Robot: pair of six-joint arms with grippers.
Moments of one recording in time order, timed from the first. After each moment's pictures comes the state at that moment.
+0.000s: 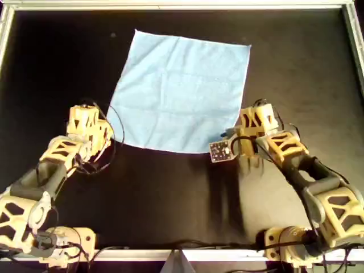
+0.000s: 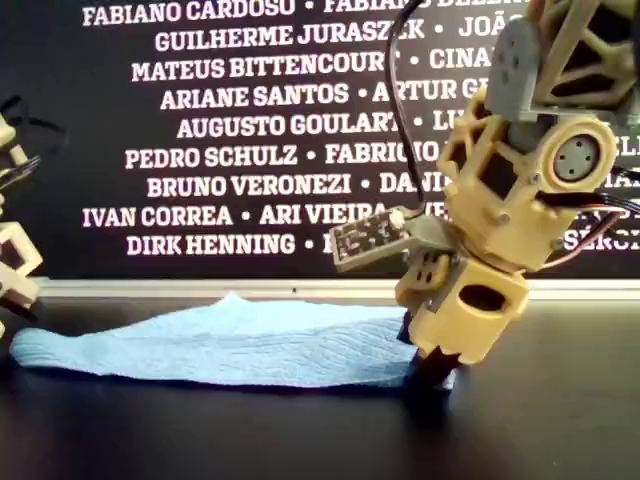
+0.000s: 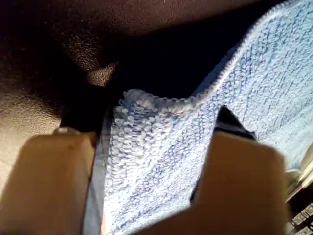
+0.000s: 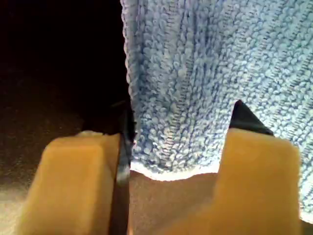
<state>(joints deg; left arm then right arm) -11.6 87.0 121.9 18.4 4.4 3.8 20.3 75.4 107.5 34.5 -15.5 9.2</state>
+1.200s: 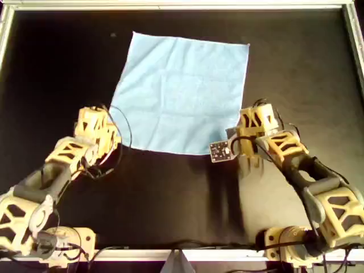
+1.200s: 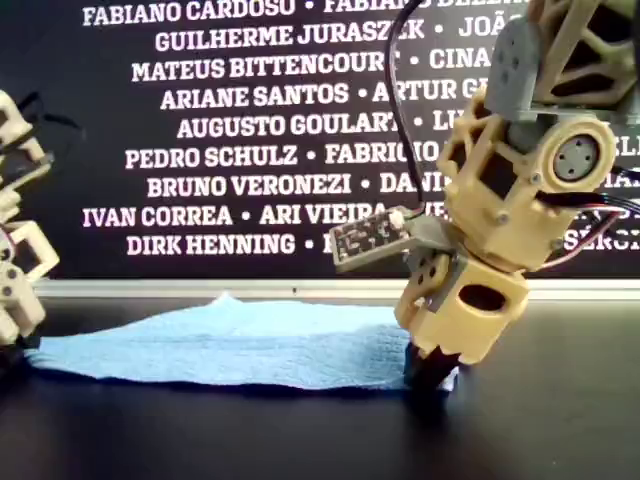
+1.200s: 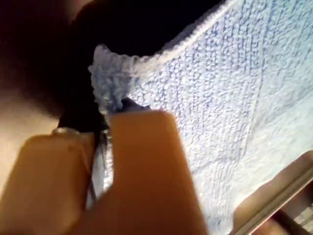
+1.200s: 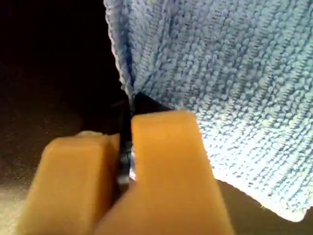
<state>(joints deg) -16.5 89.7 123.8 18.7 4.0 3.4 20.3 75.5 107.5 34.5 -15.6 9.2</state>
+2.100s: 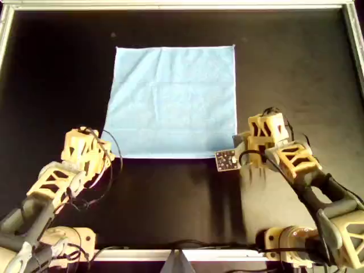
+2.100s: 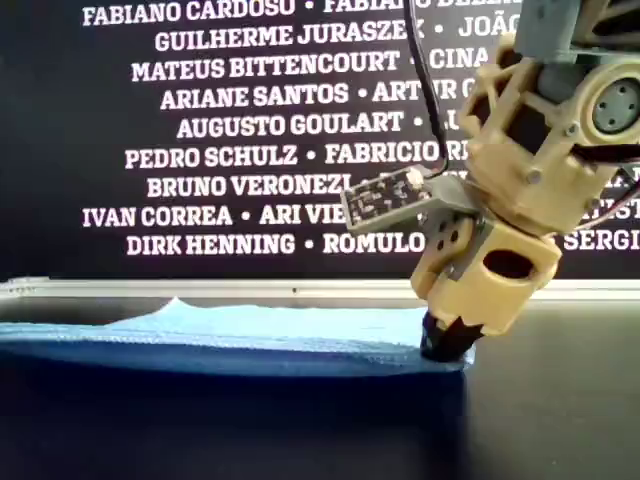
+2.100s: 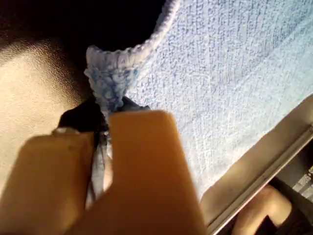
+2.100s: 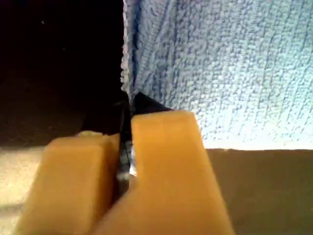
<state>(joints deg) -17.7 119.4 144.1 20.0 4.8 3.8 19.9 92.5 120.1 34.5 -14.8 8.8</state>
